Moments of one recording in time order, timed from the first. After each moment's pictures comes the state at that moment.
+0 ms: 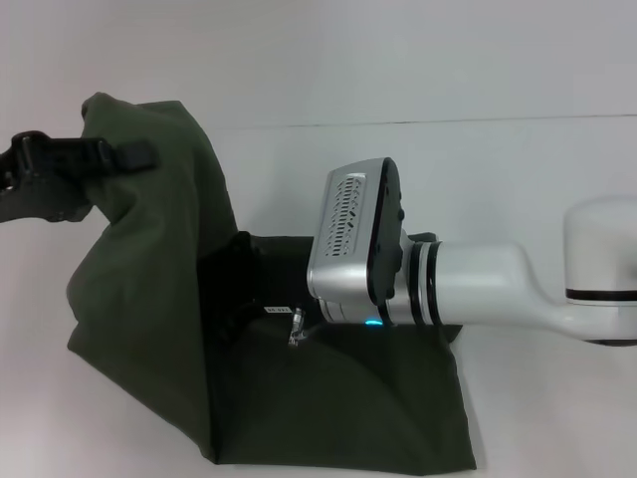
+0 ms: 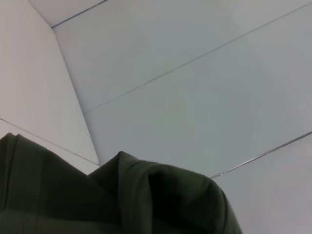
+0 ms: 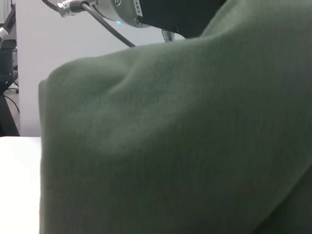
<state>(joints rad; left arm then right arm) -0.62 -1.94 0.33 0.64 2.01 1.90 -2.35 1.11 2.12 -0.45 0.23 -1.99 -0.97 0.58</state>
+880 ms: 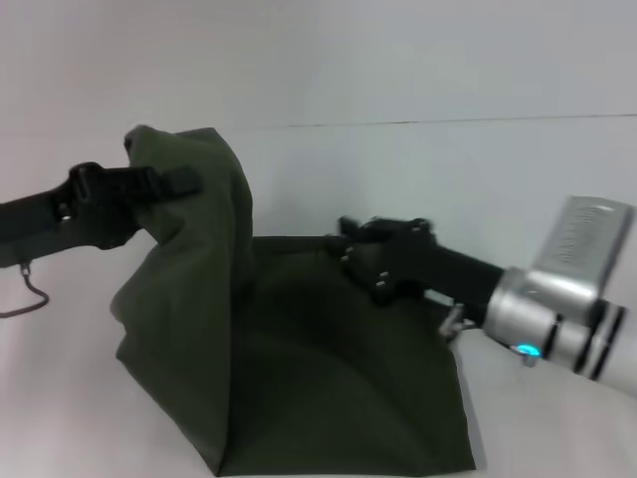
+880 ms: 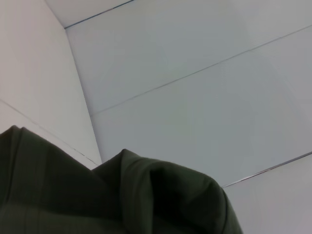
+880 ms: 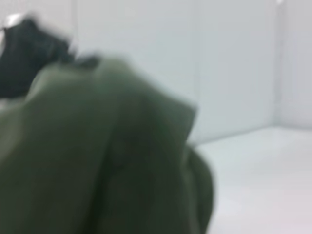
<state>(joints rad) -0.61 -2.00 0.34 0.54 2.01 1.81 -2.28 0.71 2.10 -0.23 0.05 -1.98 -1.21 0.59</state>
